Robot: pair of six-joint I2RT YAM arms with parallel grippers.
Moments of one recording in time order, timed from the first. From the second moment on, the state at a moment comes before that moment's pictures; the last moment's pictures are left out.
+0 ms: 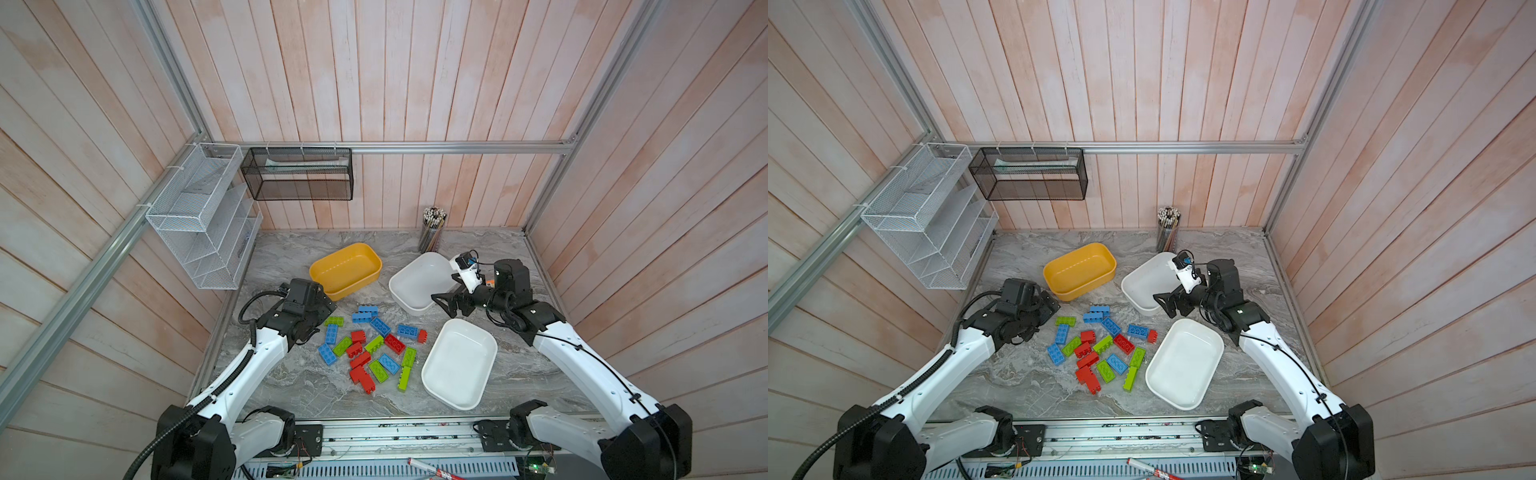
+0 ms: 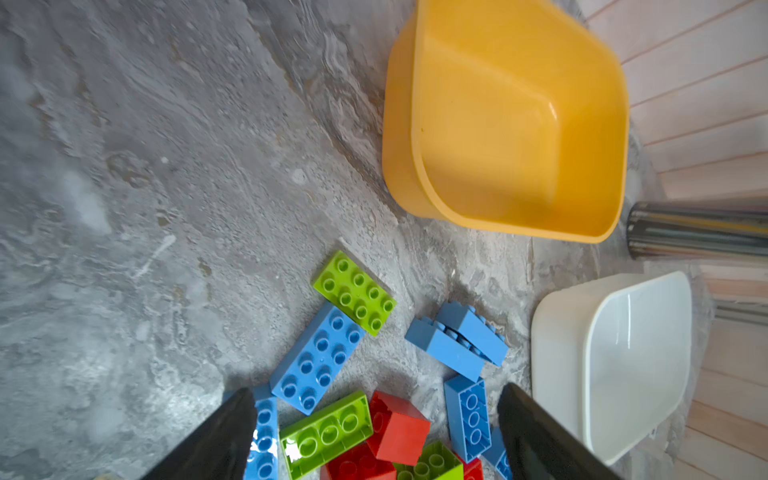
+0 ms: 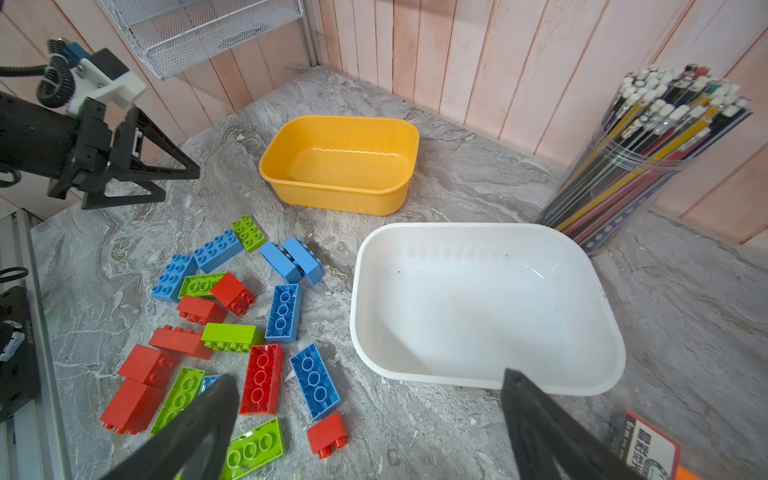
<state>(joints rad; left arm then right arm) -0.34 1.21 0.84 -0.59 -0.09 -0.98 0.38 1.13 0.89 -0.29 -0.47 -0.14</state>
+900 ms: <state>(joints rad) -0.43 1.53 0.84 -0.59 -0.16 -0.38 0.38 1.11 0.87 -0.33 -0.45 -0.13</state>
